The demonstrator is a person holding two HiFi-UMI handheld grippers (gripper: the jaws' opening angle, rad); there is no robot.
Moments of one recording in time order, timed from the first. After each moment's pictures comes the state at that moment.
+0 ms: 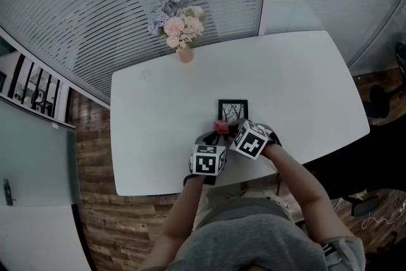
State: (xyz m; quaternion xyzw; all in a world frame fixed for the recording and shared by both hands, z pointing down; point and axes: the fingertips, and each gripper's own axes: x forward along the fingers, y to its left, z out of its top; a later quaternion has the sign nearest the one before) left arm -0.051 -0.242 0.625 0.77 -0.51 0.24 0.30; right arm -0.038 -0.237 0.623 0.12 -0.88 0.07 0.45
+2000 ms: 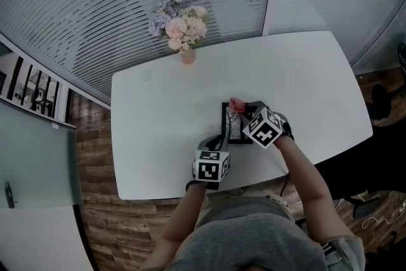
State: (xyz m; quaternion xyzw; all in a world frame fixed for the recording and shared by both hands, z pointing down) left arm -0.051 -0.241 0.624 0.78 -0.50 0.24 0.30; right arm 0.003 -0.326 0.605 0.26 -0.86 0.03 0.43
